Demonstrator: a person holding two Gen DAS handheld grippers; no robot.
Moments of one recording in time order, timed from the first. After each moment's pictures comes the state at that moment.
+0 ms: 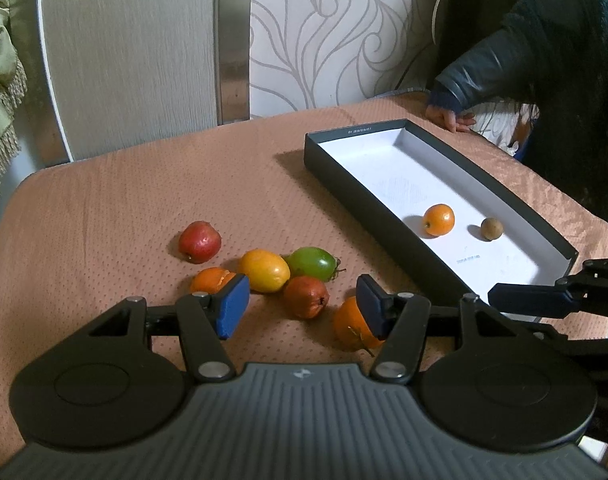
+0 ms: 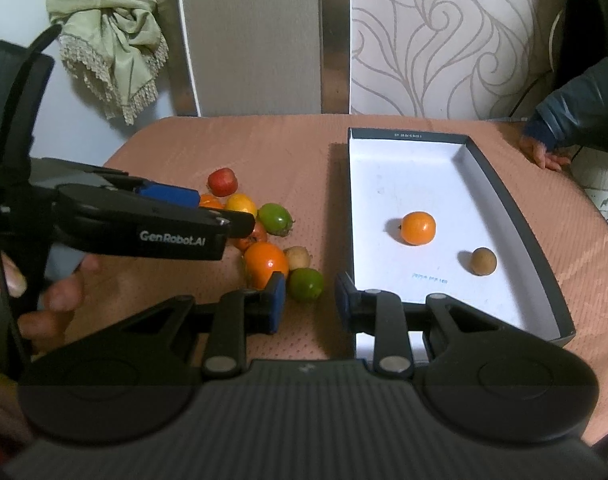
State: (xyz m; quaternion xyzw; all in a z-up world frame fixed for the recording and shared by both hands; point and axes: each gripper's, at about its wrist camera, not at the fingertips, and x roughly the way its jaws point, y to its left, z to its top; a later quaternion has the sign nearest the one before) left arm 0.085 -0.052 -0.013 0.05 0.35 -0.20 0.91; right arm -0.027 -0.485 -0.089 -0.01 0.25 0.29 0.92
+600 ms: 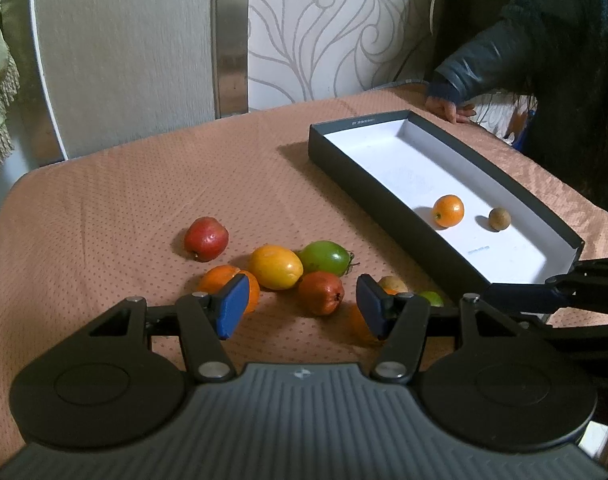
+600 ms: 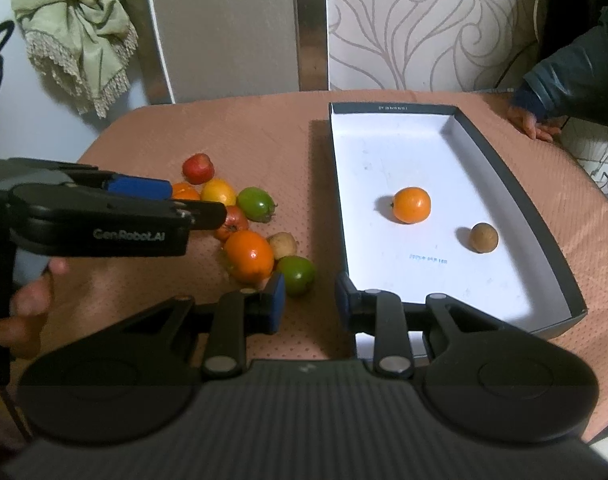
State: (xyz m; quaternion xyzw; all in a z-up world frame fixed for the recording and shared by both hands) left arm 0.094 -0.044 -0.020 0.06 0.35 -0.21 0.91; right arm -0.011 -0.470 -0.102 0.00 0.29 0.26 0.92
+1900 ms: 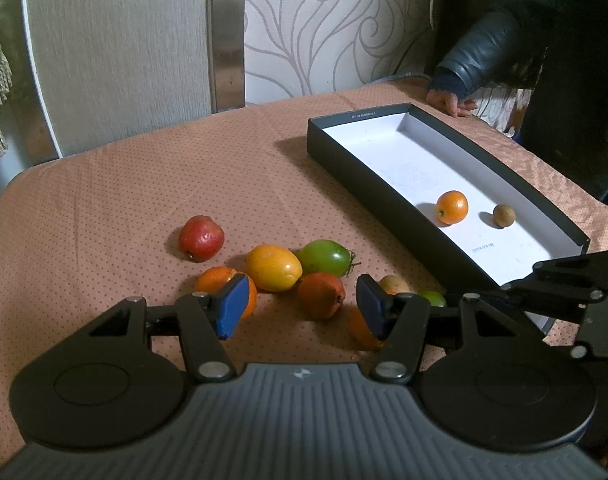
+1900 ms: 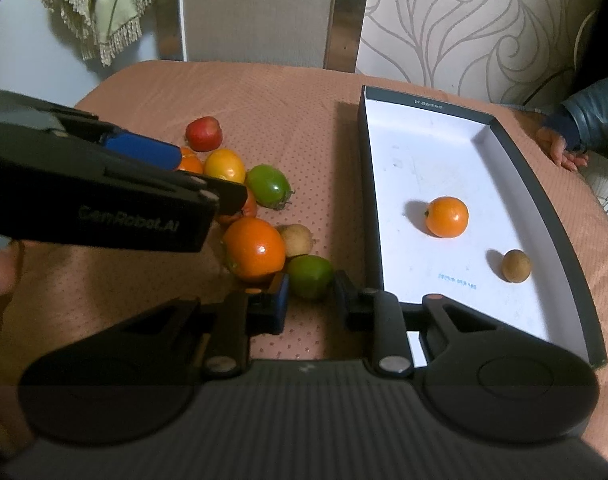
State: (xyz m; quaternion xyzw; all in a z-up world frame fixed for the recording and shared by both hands) left arm 0.103 -0.050 -0.027 0.06 0.36 -0.21 0.91; right arm 0.002 -0.434 -0.113 -0.08 0.29 0.27 0.91
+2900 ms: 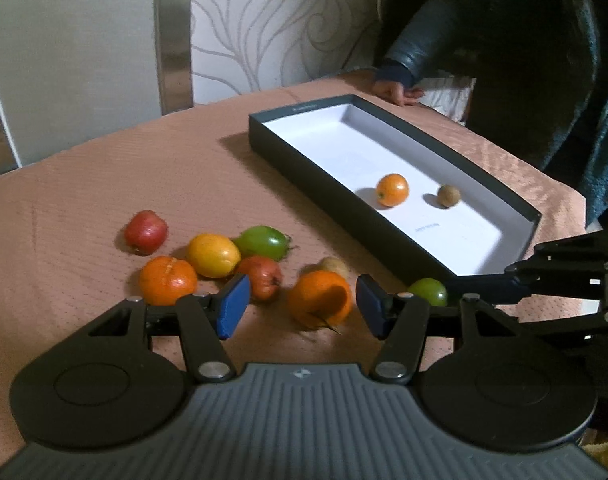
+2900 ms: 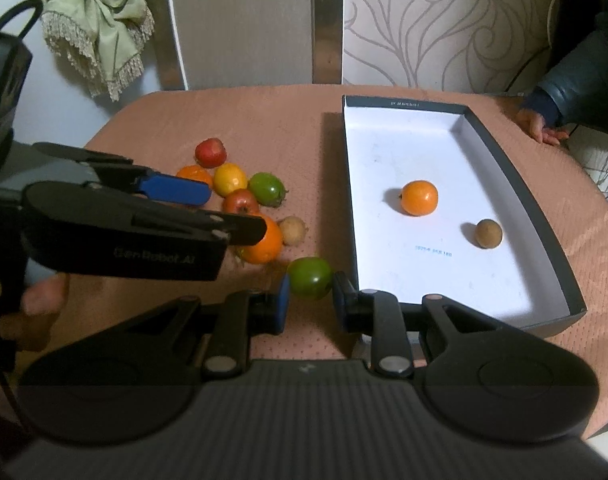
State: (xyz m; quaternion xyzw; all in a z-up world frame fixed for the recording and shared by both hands) left arm 0.079 -0.063 -0.029 0.07 0.36 -0.28 0.89; right arm -0.024 -0.472 -0.104 -0.03 0.29 0.28 0.91
